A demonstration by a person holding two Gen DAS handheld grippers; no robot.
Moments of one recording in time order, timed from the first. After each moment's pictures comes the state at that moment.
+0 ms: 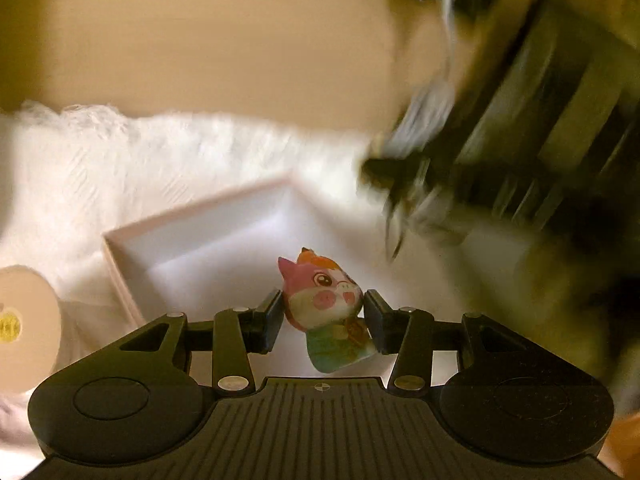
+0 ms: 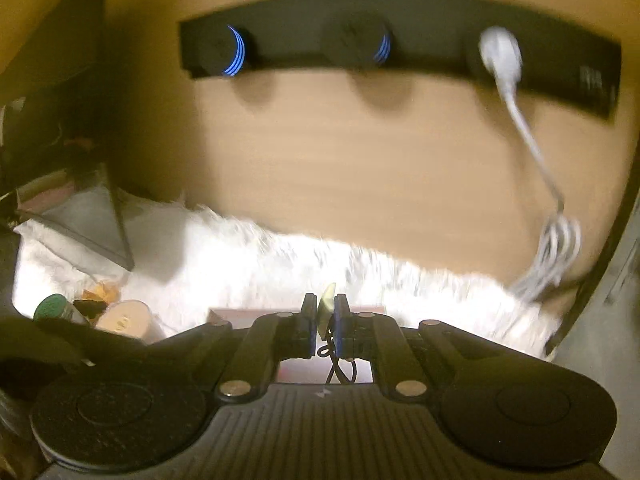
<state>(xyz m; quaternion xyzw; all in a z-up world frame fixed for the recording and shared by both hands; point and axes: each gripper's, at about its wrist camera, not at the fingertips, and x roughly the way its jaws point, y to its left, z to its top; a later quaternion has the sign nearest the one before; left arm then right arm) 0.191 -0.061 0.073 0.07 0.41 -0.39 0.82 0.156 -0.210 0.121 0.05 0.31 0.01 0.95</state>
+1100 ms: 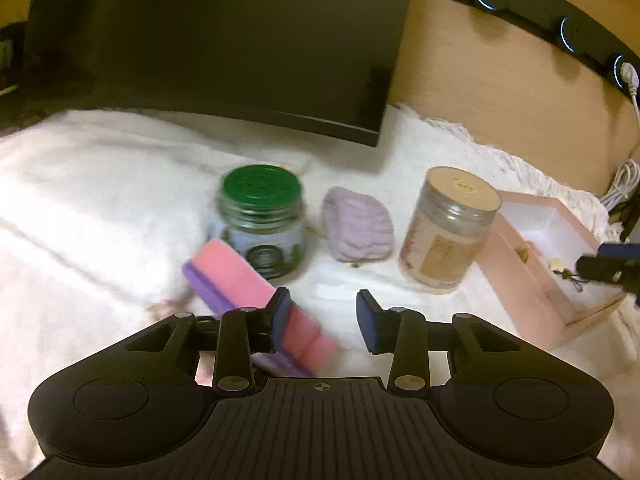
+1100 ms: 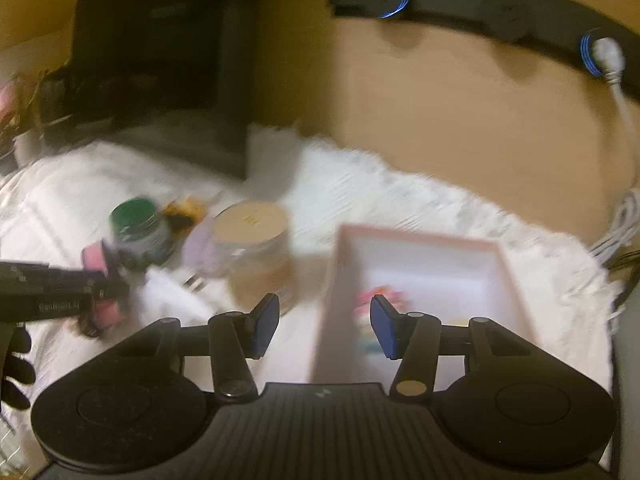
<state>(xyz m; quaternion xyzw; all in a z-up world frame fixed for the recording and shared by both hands) 0.102 0.189 0.049 -0.03 0.32 -0.09 0.94 0.085 -0.069 0.089 -0.03 0.34 0.09 0.94</state>
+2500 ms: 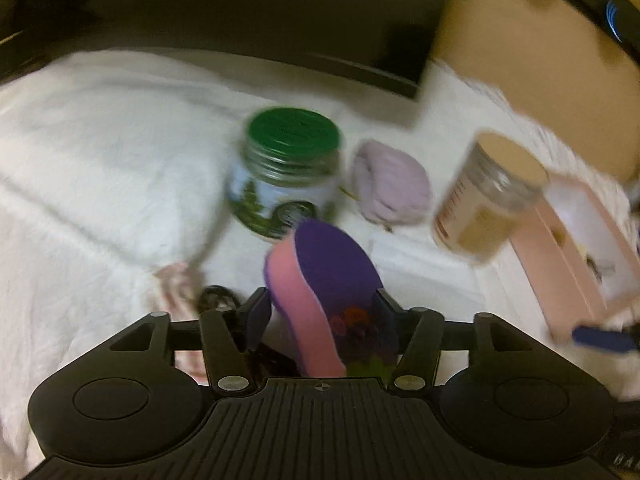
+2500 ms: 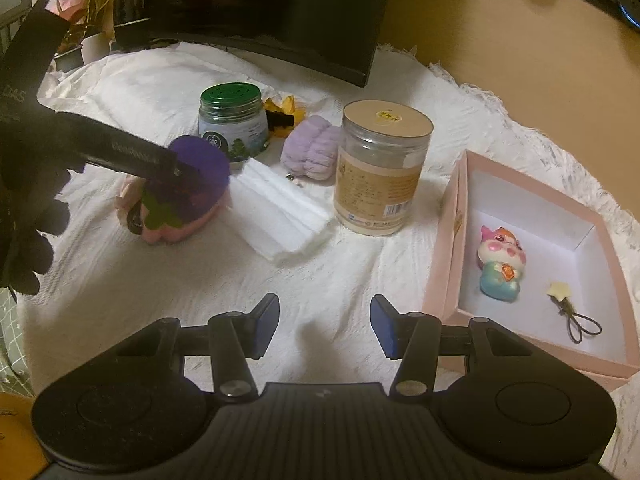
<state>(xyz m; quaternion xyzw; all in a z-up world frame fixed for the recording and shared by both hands) 0.134 0.197 0.026 -0.04 0.41 -0.09 0.91 0.070 -0.017 0.040 -0.10 0.40 0.18 0.89</state>
